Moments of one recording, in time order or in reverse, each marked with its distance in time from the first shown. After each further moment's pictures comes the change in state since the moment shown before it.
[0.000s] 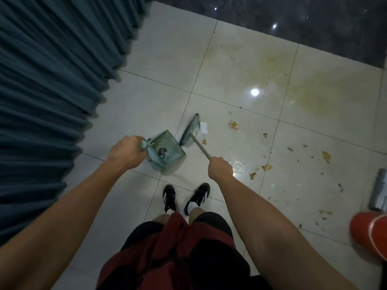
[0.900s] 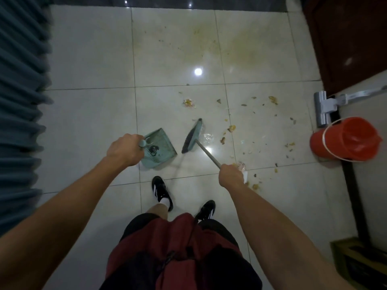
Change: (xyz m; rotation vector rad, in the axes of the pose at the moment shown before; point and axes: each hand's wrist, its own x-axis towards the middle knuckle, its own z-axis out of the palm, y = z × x) left_hand -0.016 0.063 0.054 0.216 -0.101 0.432; right_hand -0.126 0.103 0.120 0.210 0.012 0.395
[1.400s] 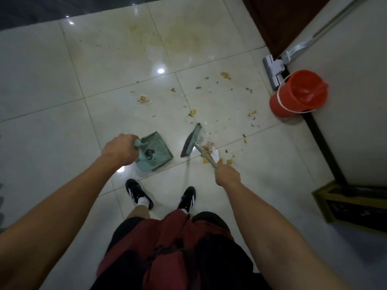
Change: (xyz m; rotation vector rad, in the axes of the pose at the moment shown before) left_hand -0.043 0.182 0.077 0.148 -0.020 0.209; right_hand -0.062 0.196 0.082 0.272 -0.030 0.241
